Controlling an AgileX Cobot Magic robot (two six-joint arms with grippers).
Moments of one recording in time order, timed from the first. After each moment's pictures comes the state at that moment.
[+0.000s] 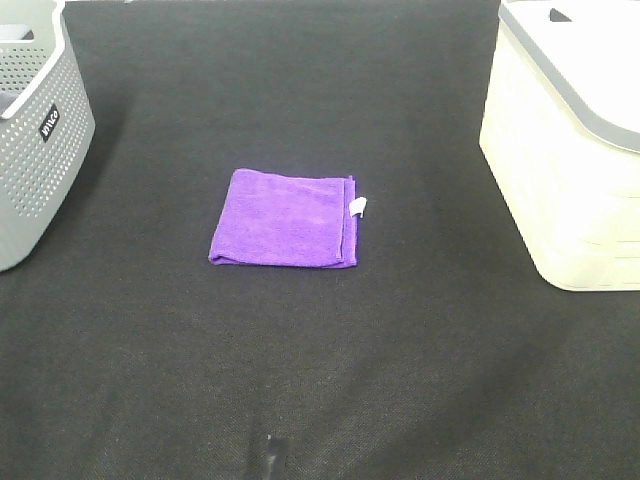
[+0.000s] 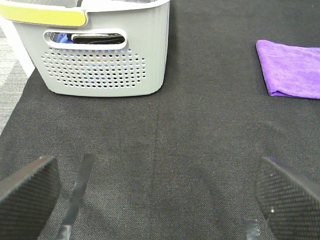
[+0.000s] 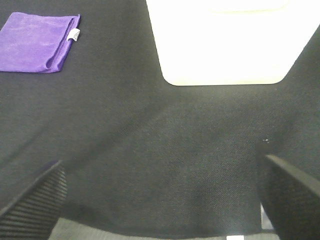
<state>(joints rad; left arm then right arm) -0.01 0.00 -0.49 0.06 1.05 -0.04 0.03 0.24 -0.65 0.02 1.14 0.02</state>
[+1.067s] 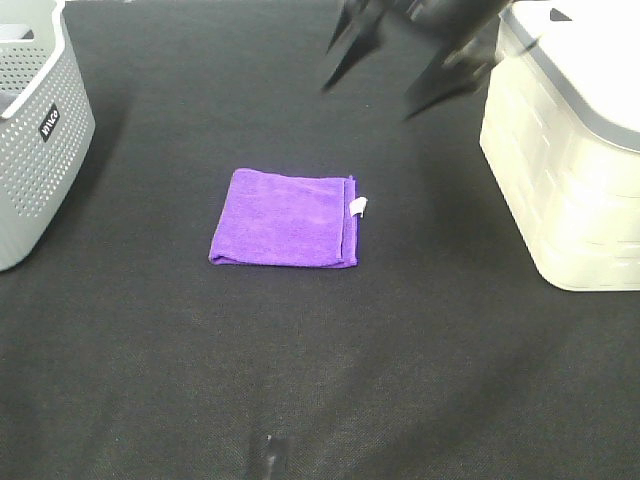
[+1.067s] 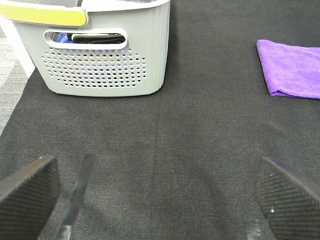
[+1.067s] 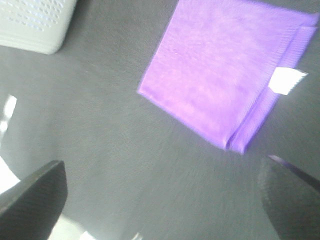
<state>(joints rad) -0.01 0.00 -0.49 0.06 1.05 -0.04 0.32 1.98 -1.72 0.55 1.06 -0.23</state>
